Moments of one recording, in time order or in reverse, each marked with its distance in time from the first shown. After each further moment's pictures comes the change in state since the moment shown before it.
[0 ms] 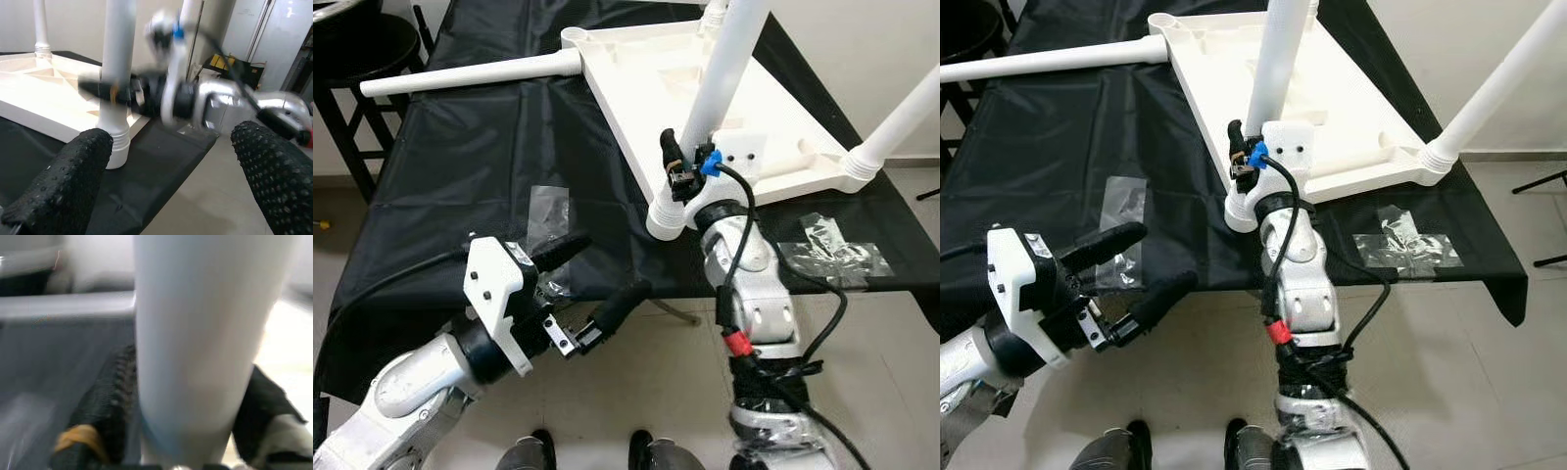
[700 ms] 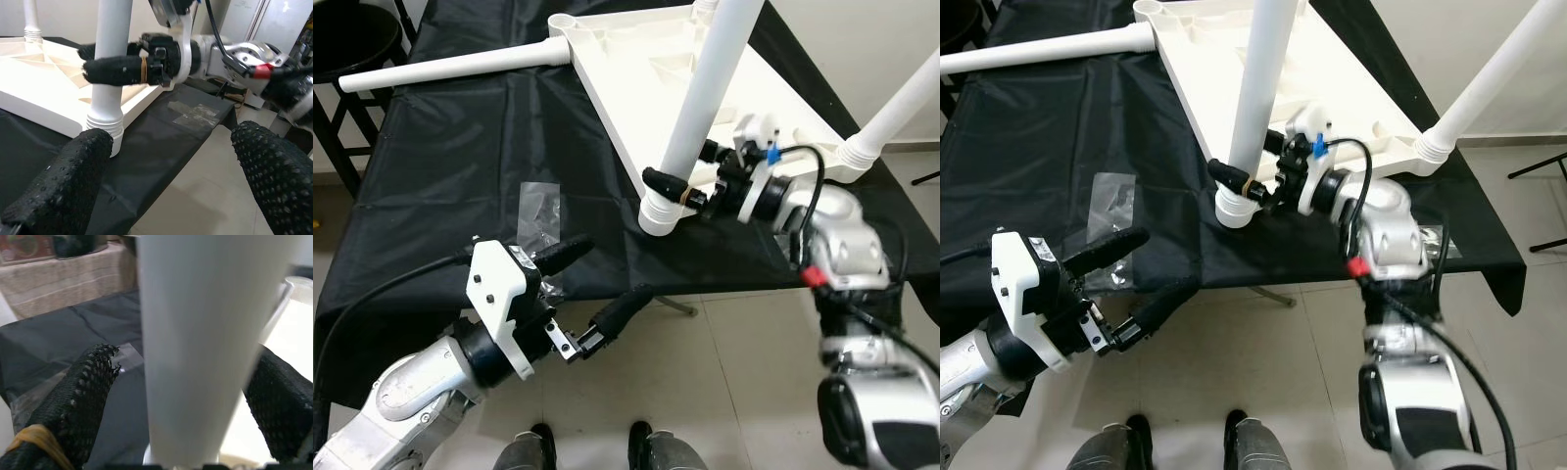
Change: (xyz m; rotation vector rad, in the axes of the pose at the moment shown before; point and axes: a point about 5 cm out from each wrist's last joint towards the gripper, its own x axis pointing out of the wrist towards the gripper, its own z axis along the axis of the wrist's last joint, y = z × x) left arm -0.003 -0.003 -0.003 -0.014 0.019 0.003; right arm 0.018 -0.060 0.043 -0.119 0.029 0.696
